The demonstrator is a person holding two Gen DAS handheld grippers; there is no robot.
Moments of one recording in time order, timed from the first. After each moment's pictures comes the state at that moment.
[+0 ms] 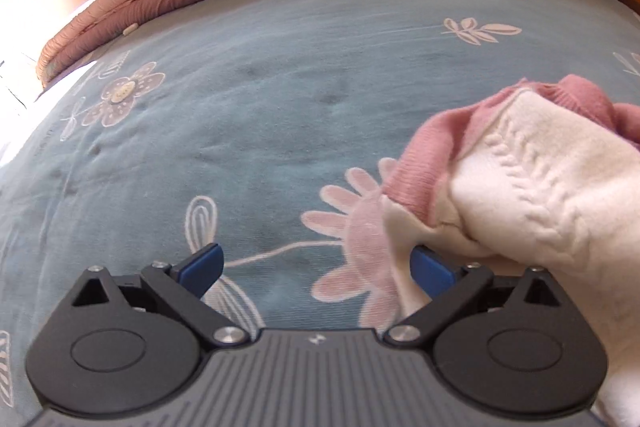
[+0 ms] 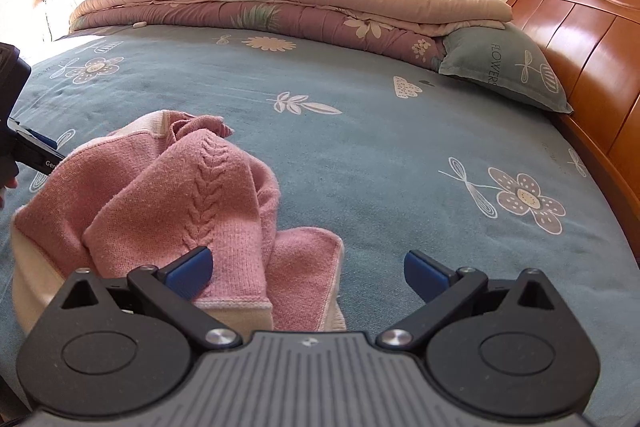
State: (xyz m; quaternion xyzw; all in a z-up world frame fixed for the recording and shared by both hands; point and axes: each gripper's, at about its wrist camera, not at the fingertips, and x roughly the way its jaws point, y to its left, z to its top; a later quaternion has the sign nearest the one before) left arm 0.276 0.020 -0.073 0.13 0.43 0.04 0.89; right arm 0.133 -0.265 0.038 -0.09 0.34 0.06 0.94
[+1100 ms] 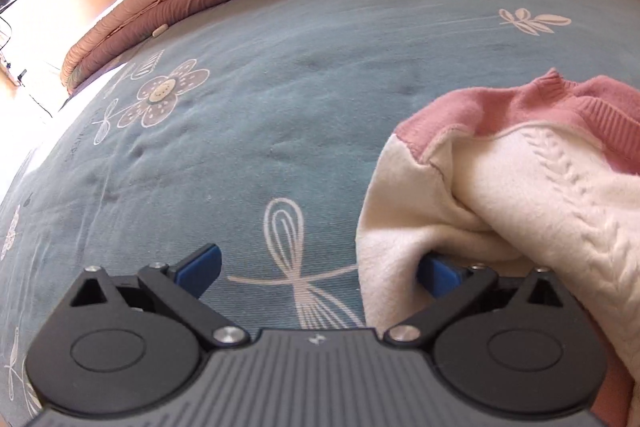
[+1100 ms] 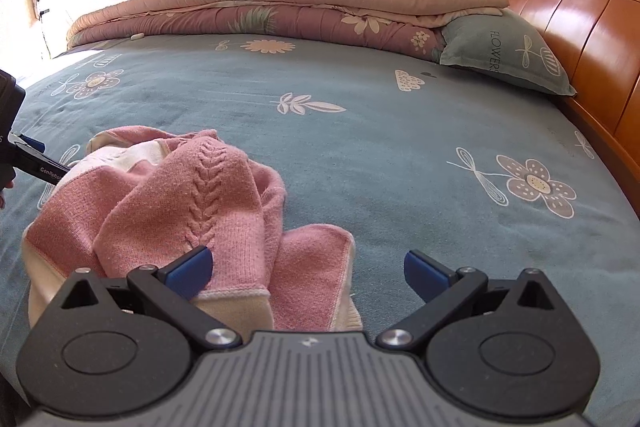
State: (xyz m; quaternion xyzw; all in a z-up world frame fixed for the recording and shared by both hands) left arm 0.297 0.065 -0.083 0.14 0.43 0.06 0.89; right arm 0.133 -0.265 0.035 -0.05 0.34 0.06 0.94
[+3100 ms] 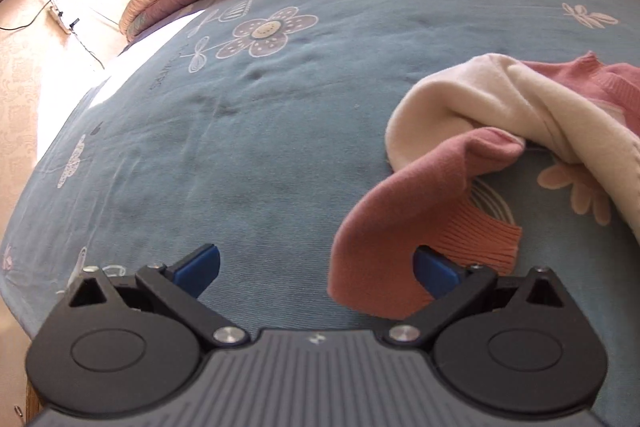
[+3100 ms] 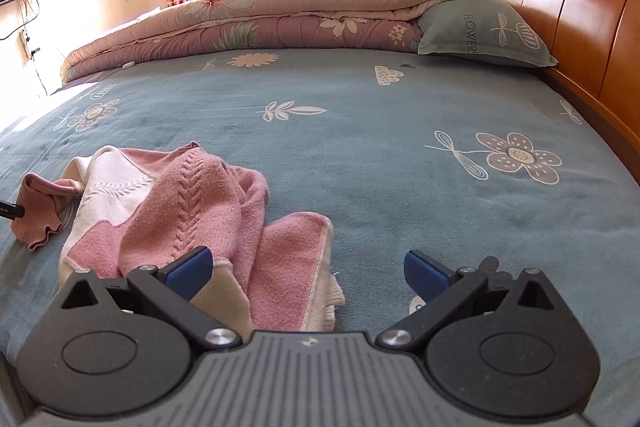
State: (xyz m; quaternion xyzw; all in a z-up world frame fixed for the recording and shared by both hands) left arm 0.215 0.143 -0.053 0.11 0.47 0.09 0.87; right arm 0.104 -0.309 0.048 0.02 0.33 0.05 0.94
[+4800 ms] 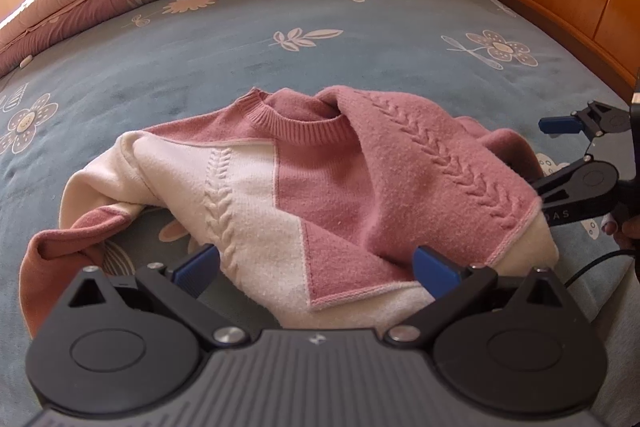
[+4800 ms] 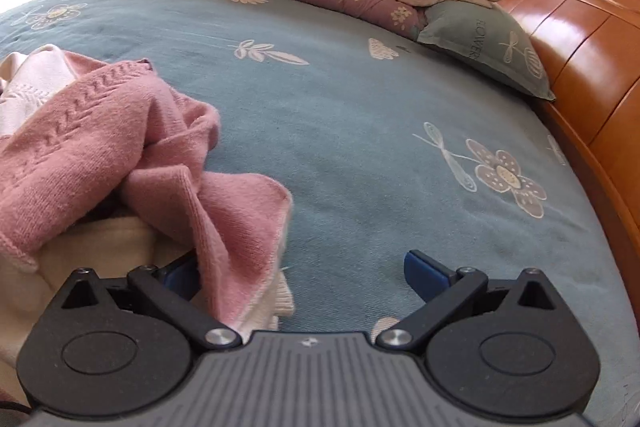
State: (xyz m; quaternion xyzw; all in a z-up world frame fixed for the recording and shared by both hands) left arm 0.186 -0.039 -0.024 0.09 0.44 -0.18 0.88; right arm 0.159 -0.269 -0.013 -0.15 0.39 0.04 0.91
